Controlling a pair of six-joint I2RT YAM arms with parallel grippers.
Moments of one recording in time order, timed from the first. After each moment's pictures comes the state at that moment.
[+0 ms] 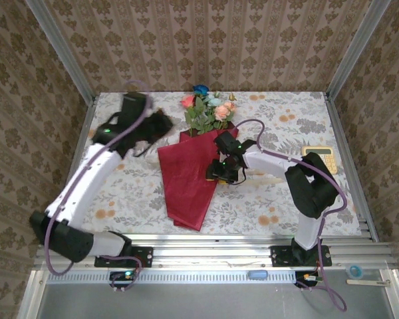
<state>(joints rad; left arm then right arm) -0.60 1.42 1.45 -0.65 0.21 -0.94 0.59 1.83 1.21 -0.59 -0.34 0.76</state>
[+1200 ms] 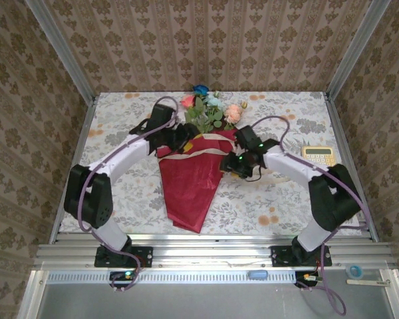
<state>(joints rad) -0.47 1.65 1.22 -0.38 0.47 -1.11 0.45 1.62 1.10 -0.61 -0.30 0.78</state>
